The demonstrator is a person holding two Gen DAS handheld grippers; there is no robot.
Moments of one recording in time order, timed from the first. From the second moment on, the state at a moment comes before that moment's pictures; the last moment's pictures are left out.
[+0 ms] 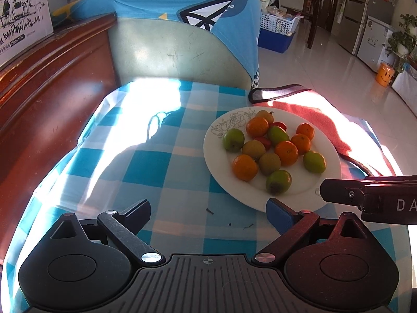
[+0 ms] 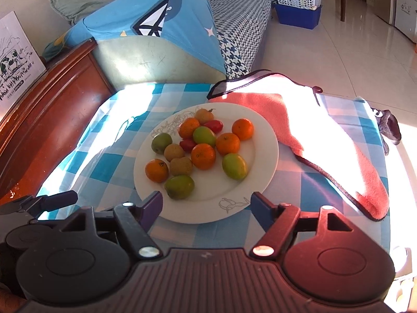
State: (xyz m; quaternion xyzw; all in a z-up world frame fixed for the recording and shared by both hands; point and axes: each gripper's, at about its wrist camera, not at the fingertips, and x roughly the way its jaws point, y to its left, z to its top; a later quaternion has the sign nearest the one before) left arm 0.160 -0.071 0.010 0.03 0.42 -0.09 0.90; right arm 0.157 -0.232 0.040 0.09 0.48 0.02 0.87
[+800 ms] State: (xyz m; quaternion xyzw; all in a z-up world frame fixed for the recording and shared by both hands) left arm 0.106 -0.040 0.034 0.08 0.44 -0.03 0.90; right arm 0.087 -0.211 0.040 0.01 0.52 -0.03 0.86
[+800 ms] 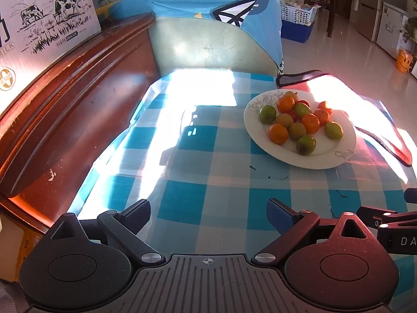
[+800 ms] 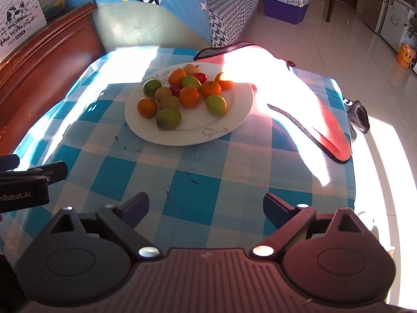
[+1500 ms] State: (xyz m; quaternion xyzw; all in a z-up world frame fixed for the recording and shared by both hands) left arm 0.132 -0.048 0.015 0.05 0.46 0.02 0.88; right arm 0.112 -0.203 0.029 -0.01 0.52 -0.06 0.85
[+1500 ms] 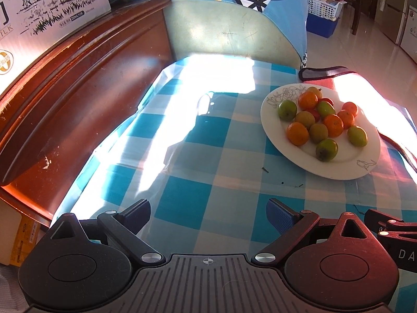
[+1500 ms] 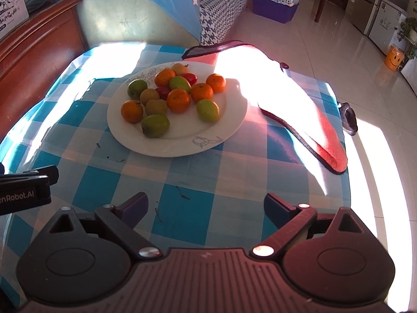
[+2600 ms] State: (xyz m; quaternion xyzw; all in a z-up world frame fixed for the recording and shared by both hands) left arm 0.144 -0.073 0.007 0.06 0.46 0.02 0.88; right arm 0.132 -0.211 0.027 0.00 0.51 -0.09 0.86
